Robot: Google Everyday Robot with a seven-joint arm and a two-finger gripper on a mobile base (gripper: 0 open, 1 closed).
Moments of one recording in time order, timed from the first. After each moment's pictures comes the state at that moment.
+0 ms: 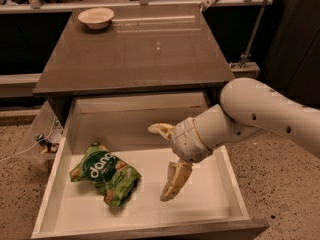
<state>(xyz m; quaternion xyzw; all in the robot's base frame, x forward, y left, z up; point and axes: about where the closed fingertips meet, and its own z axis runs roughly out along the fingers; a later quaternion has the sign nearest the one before) 0.420 0.007 0.753 -0.70 0.58 0.28 0.30</state>
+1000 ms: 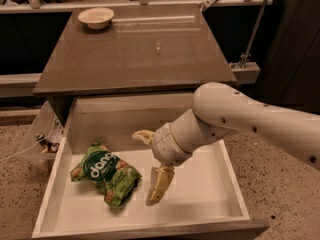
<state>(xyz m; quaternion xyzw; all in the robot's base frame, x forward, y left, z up) 0.420 0.045 0.726 -0.73 0.56 0.27 0.27</state>
